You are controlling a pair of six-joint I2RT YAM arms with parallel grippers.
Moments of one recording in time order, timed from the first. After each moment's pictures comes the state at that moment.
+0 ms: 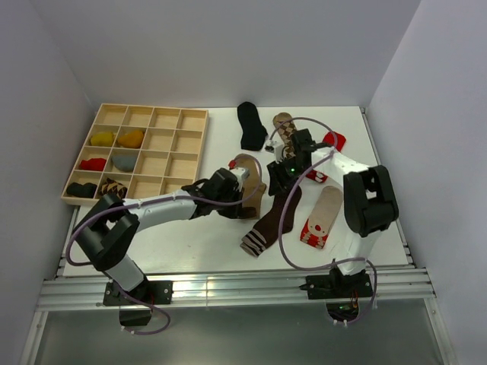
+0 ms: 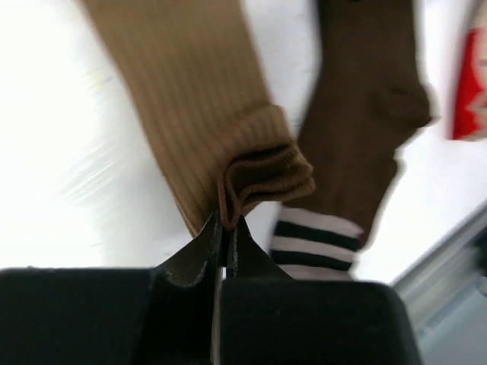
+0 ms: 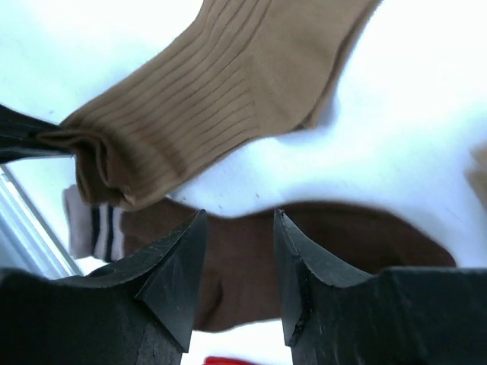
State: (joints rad) left arm -0.84 1.62 0.91 -0.13 0.10 -0.46; right arm 0.27 1.82 1.22 -0.65 -0.64 -0.31
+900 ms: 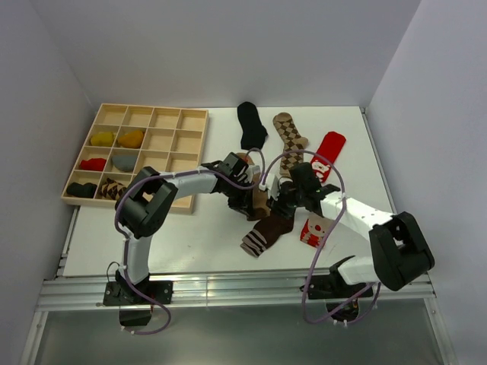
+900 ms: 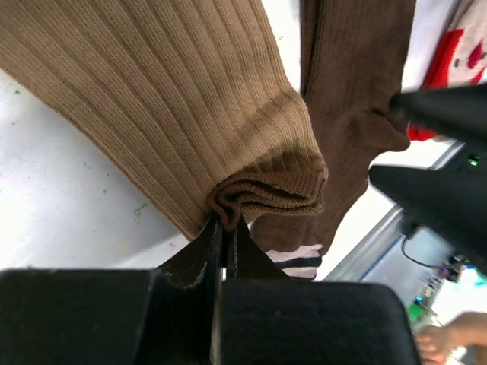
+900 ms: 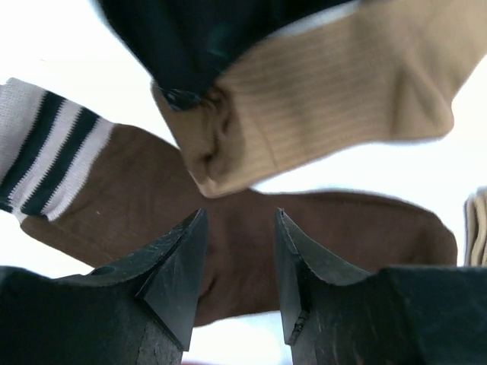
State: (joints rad) left arm -0.74 2.01 1.28 -0.36 0.50 -0.46; right arm 0.43 1.34 0.68 -0.26 -0.48 -0.65
